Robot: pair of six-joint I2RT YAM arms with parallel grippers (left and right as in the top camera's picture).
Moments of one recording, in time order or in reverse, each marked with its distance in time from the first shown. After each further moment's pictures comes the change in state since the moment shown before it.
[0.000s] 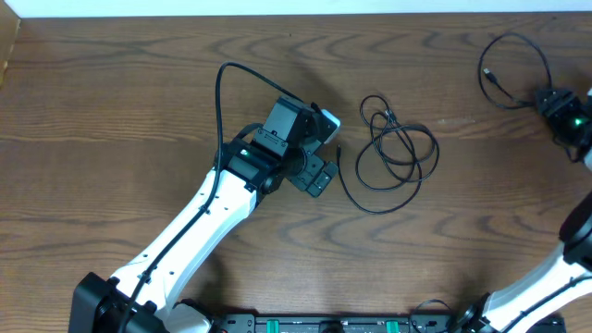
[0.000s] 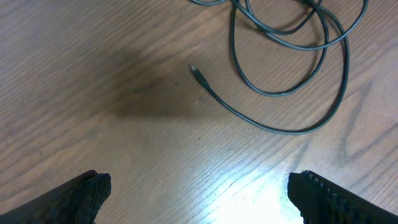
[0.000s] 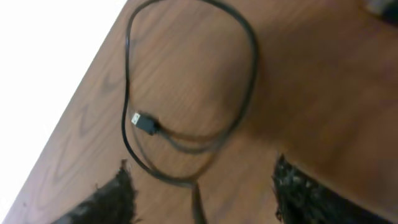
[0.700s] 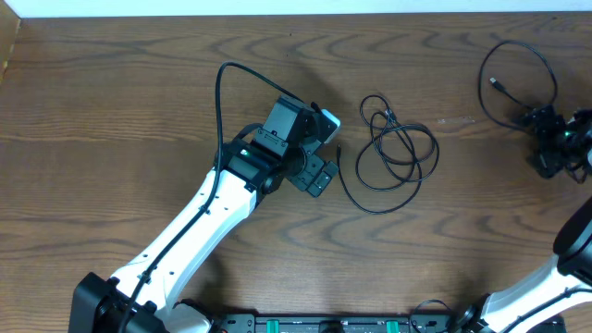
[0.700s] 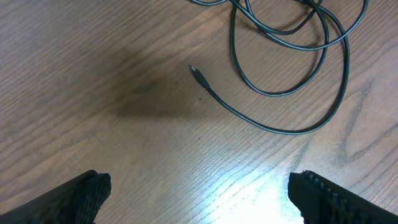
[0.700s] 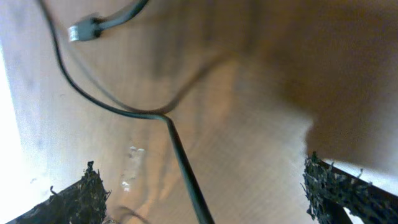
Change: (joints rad) left arm 0.000 0.000 0.000 0.000 0.000 0.000; right arm 0.030 -0.045 0.006 -0.428 0.018 0.112
